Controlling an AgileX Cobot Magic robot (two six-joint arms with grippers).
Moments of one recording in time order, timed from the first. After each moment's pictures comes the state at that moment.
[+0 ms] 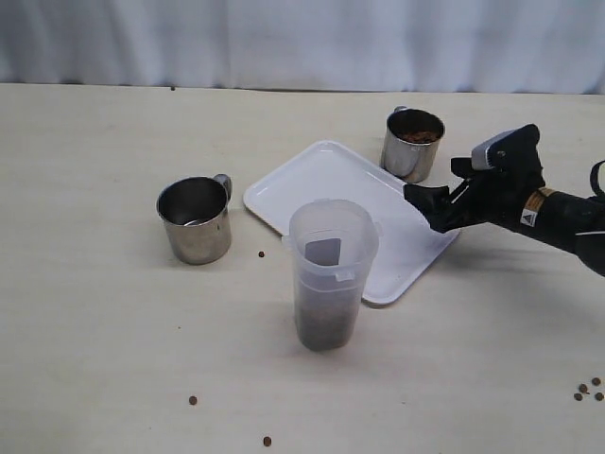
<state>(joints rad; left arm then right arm) 0.09 0.15 0.00 0.39 0.02 -0.33 -0.09 2.15 -0.81 -0.82 -0.95 0.26</state>
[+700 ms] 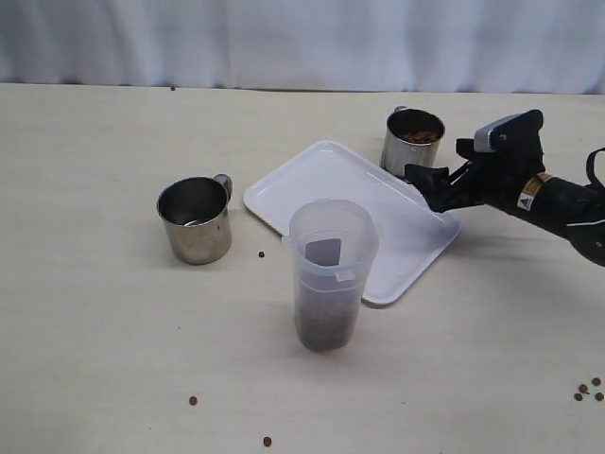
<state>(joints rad) 0.09 0.15 0.00 0.39 0.02 -0.33 -0.09 2.19 -0.89 -0.77 -0.97 0.25</state>
